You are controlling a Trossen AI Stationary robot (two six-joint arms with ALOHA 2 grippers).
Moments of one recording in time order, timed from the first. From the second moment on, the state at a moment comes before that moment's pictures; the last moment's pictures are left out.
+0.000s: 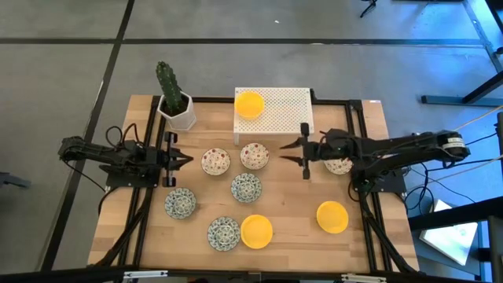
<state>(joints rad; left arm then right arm) -0.16 0.13 0.03 0.42 -0.14 0.29 -0.05 0.99 0.53 0.34 0.01 -0.30</state>
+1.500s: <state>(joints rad) -0.16 0.13 0.03 0.31 -0.27 0.21 -0.27 0.99 0.30 0.58 -0.14 -0.29</state>
